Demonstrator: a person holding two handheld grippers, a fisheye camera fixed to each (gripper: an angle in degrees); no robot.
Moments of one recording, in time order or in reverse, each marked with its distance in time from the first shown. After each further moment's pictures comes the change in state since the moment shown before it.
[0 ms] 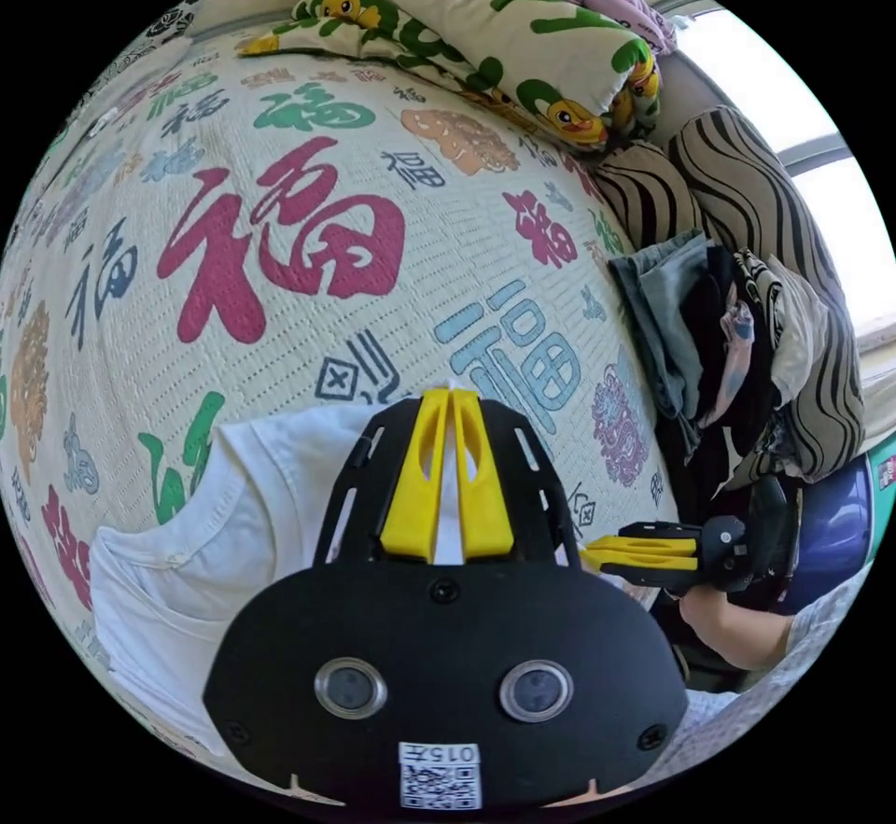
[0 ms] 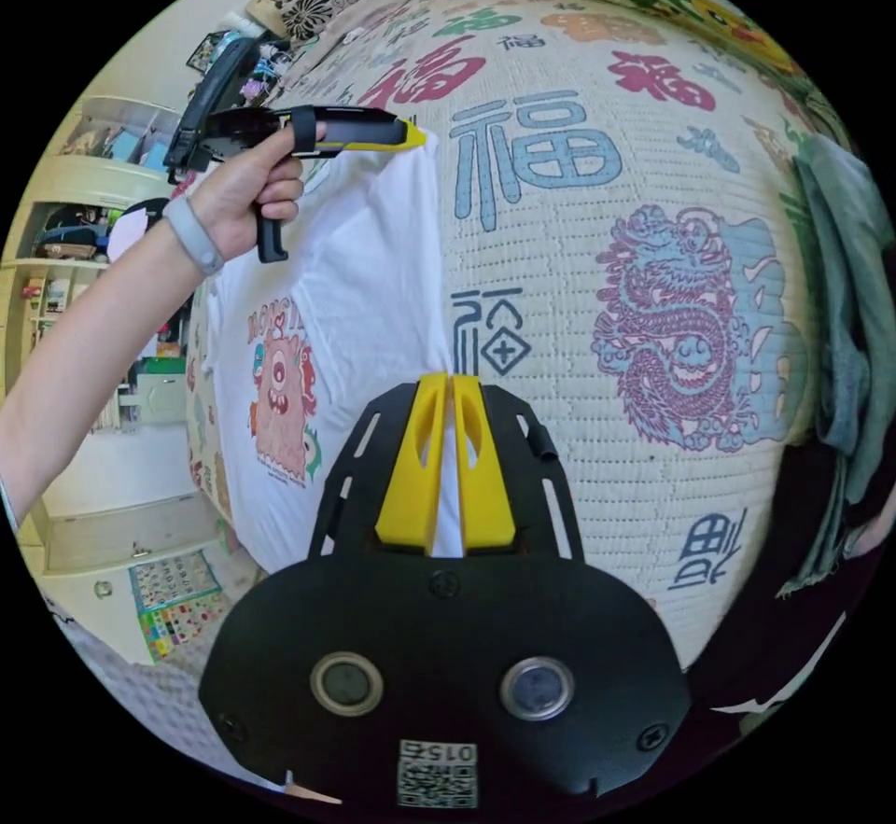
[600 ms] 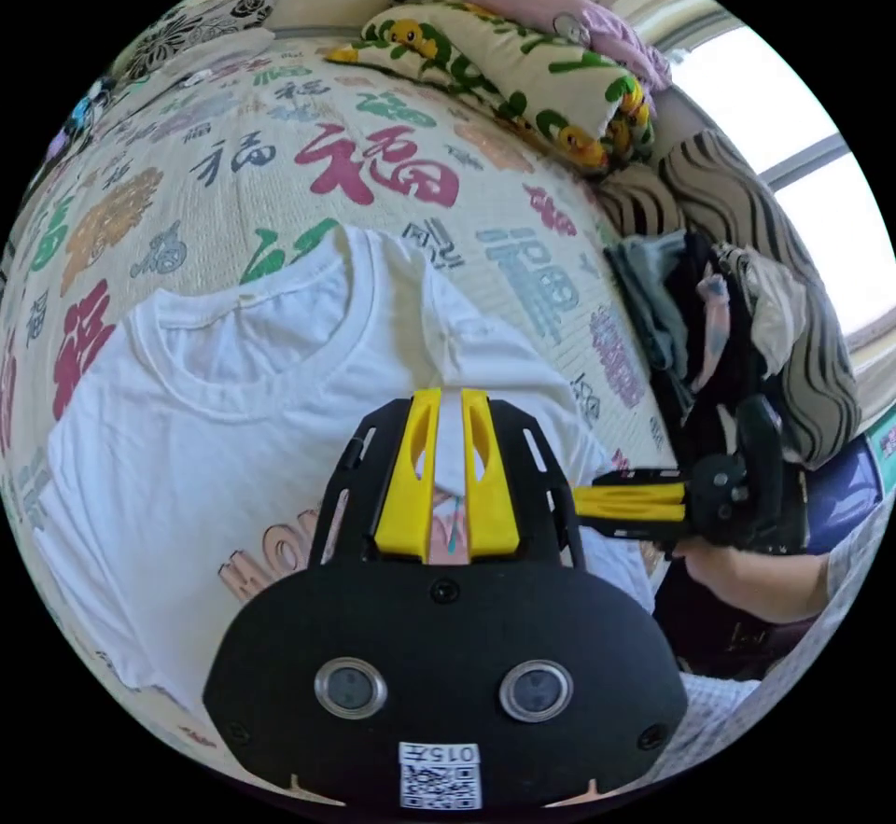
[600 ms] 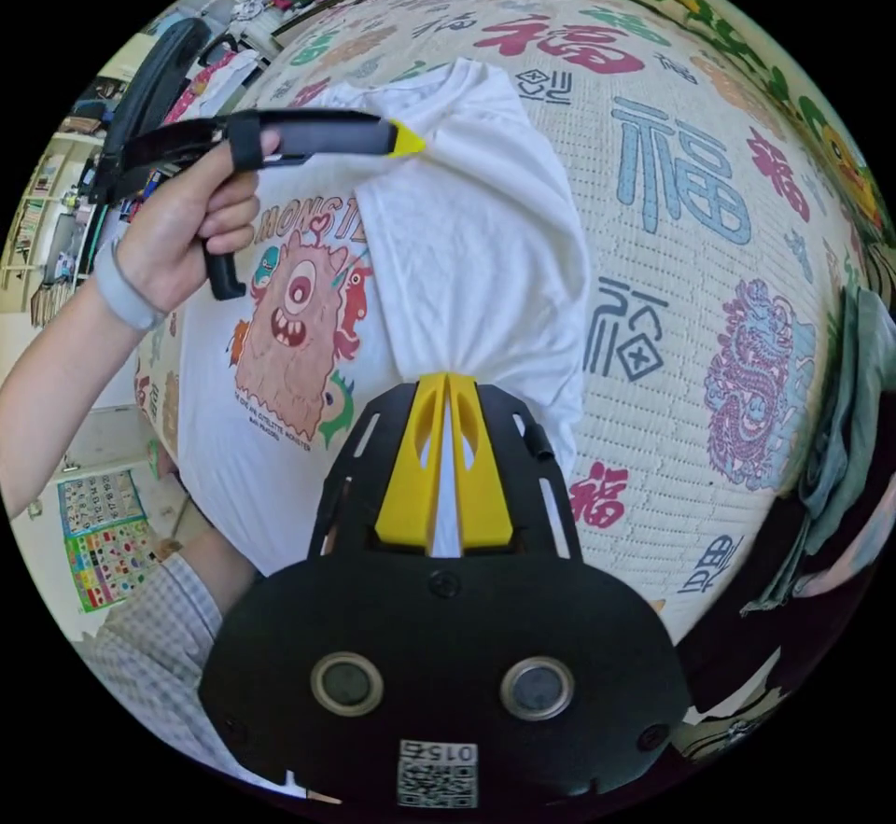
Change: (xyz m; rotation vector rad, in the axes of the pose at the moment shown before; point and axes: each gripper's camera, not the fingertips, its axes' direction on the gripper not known) left arm 0.009 0.172 -0.080 0.127 -0.017 -0.087; right arm -0.093 -0.014 0.087 -0.138 0.155 -0.241
